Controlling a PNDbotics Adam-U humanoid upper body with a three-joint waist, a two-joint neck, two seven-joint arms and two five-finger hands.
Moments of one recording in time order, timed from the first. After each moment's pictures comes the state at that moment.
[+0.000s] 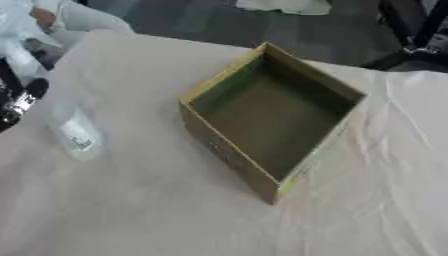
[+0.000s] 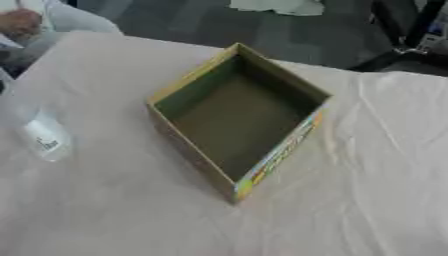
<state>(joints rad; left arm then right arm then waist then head) -0.50 0.84 0.13 -1.41 0.14 -0.27 -0.19 0.21 -0.28 -0.14 -1.99 0.07 -0.38 -0.28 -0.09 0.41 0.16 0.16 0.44</state>
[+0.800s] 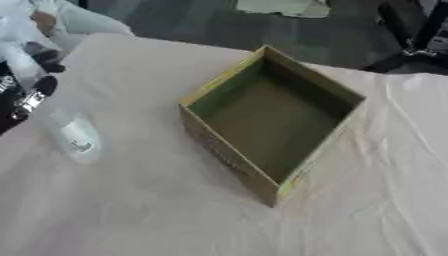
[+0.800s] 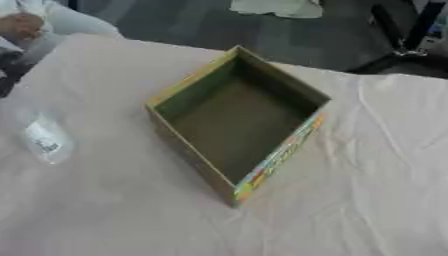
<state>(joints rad) -0.53 0.84 0.11 -1.41 0.17 -0.24 -0.23 0.21 -0.28 -0.14 -1.99 0.06 -0.38 -0.27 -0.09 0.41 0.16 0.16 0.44</state>
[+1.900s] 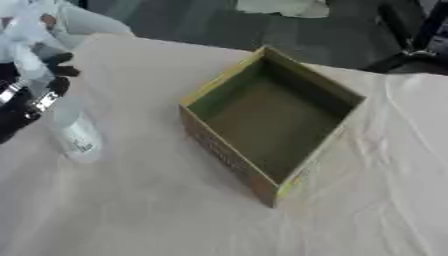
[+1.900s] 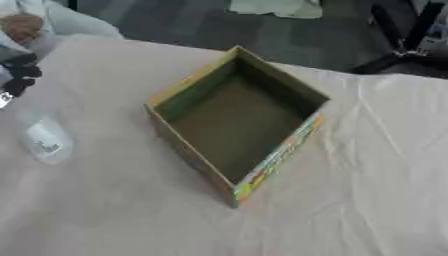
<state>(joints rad) -0.56 0.82 0.09 -1.41 0.19 -0.23 -0.27 0.21 -0.28 -0.14 -1.99 0.06 -0.37 -0.26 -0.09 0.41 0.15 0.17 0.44</state>
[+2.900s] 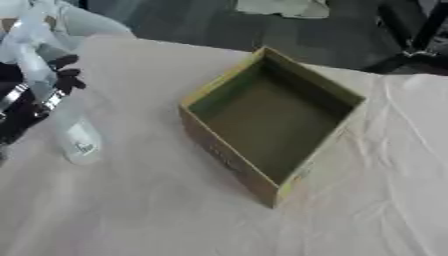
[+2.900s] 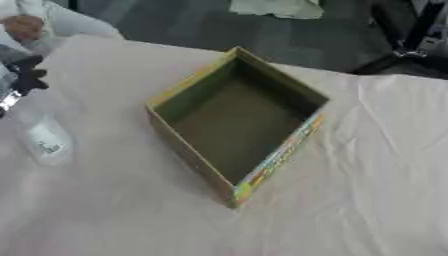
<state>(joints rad) -0.57 0.80 0.08 -1.40 0.23 -0.19 -0.29 0.20 -0.28 -0.15 -1.99 0.05 -0.36 -0.26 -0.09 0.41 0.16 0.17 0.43</state>
